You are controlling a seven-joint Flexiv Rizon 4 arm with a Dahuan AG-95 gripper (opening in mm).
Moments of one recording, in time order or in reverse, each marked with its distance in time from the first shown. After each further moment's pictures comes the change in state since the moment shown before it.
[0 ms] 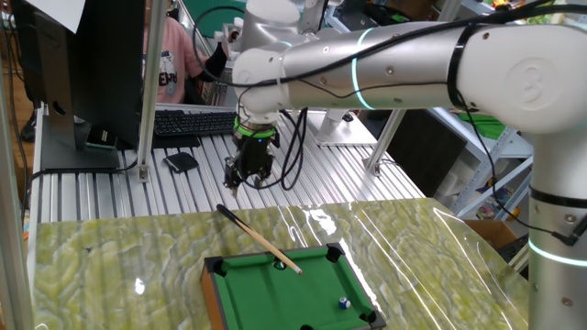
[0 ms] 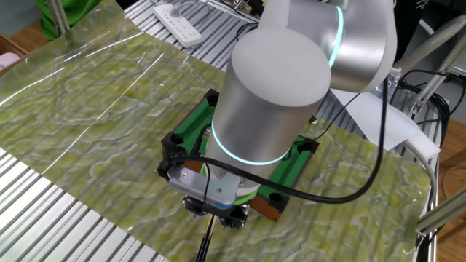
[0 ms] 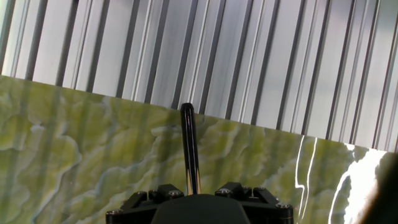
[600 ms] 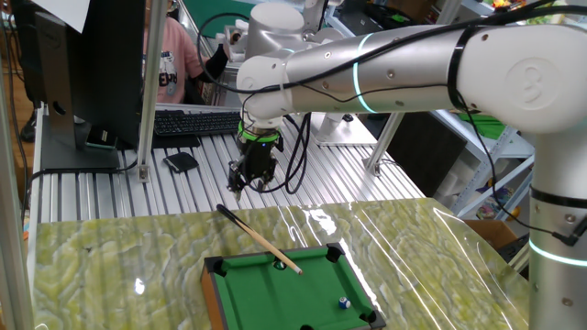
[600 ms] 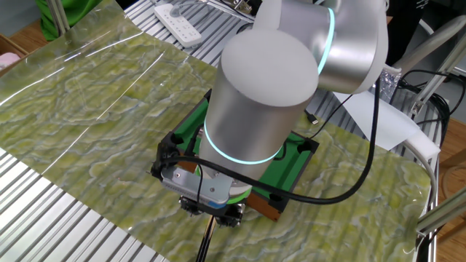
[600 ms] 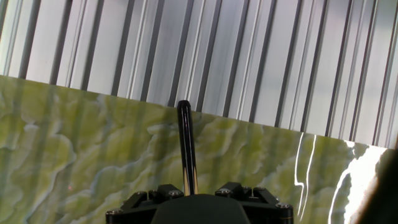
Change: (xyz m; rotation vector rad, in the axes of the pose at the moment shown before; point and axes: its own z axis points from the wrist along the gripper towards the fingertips) arm 0.001 -0.007 0.004 -0.002 0.008 -0.014
